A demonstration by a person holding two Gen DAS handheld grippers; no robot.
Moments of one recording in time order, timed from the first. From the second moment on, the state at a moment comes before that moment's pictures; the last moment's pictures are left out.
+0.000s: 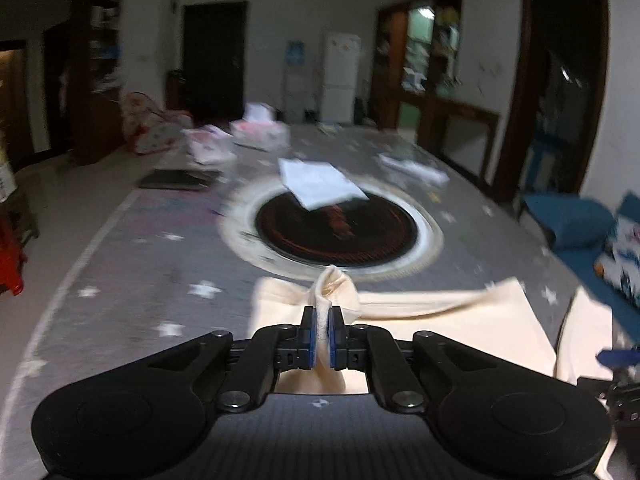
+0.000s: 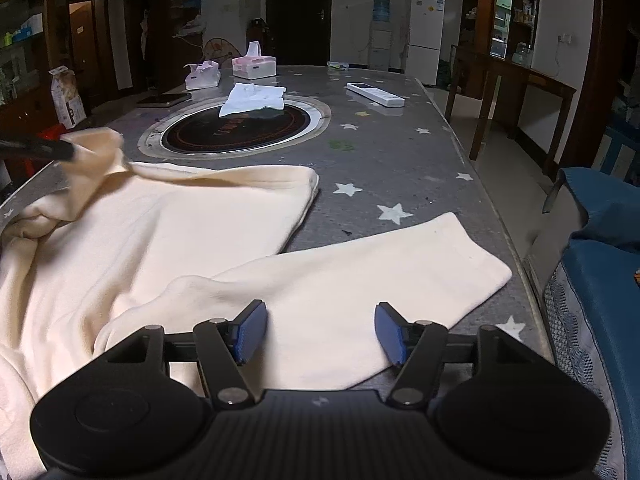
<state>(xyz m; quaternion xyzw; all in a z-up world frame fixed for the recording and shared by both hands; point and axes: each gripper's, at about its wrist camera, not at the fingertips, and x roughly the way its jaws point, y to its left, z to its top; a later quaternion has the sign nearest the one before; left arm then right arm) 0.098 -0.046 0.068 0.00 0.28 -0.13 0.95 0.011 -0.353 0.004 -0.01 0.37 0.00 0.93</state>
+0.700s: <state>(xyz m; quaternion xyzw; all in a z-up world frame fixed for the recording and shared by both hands) 0.011 0.097 0.063 -0.06 0.27 0.02 0.96 -0.059 -0.267 0.057 -0.05 0.35 0.23 0.91</state>
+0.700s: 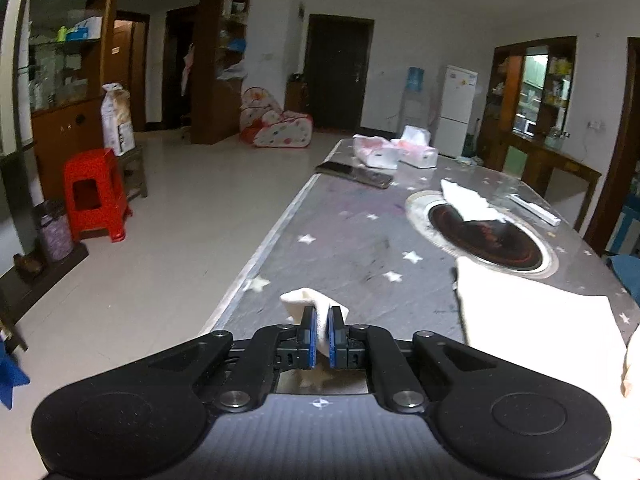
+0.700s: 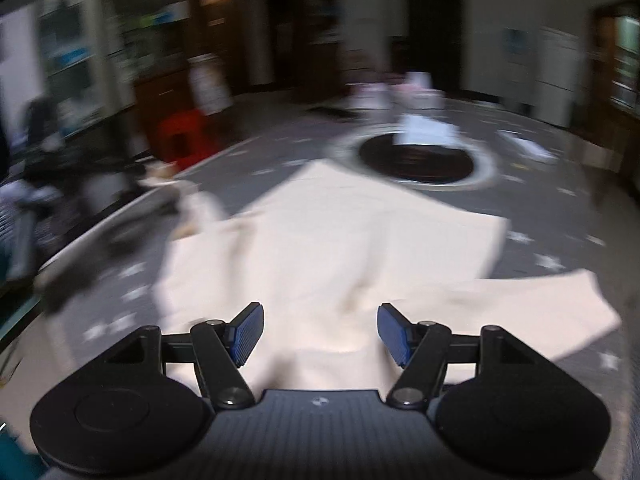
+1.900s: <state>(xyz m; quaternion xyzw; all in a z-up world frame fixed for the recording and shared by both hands) -0.040 0.172 0.074 -0.11 0.20 0.04 0.97 -0.103 -0.185 0.018 -0.13 0.38 0.38 0.83</state>
